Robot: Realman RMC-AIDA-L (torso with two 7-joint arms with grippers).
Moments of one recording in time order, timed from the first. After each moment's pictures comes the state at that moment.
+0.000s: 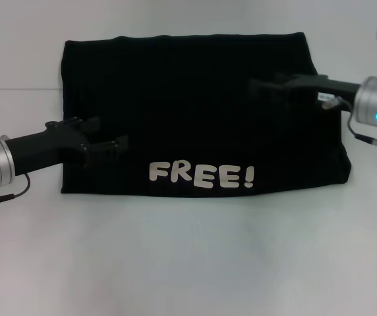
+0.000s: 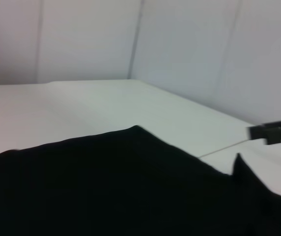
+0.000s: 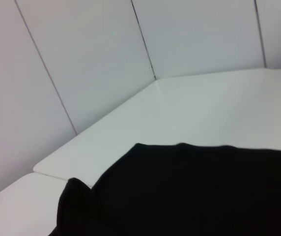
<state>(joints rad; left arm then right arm) -0.59 -2.14 0.42 0.74 2.13 1.33 -1.43 0.86 2.08 -0.49 -0.47 -2.08 -1.03 1.62</state>
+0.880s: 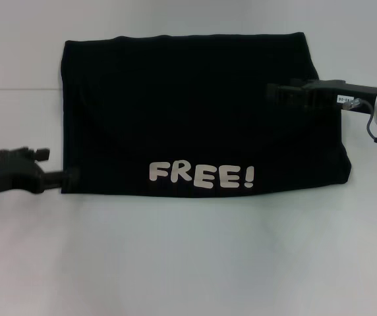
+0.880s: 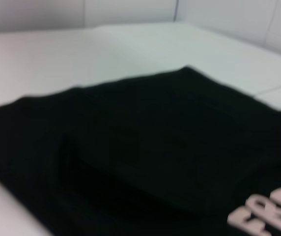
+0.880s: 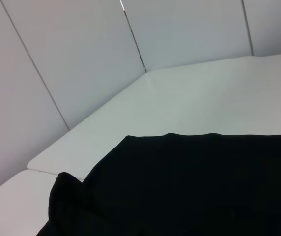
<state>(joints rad) -0.53 -2.13 0.41 0.89 2.32 1.31 -1.55 0.83 2.04 -0.53 -0.48 -2.08 -1.06 1.70</state>
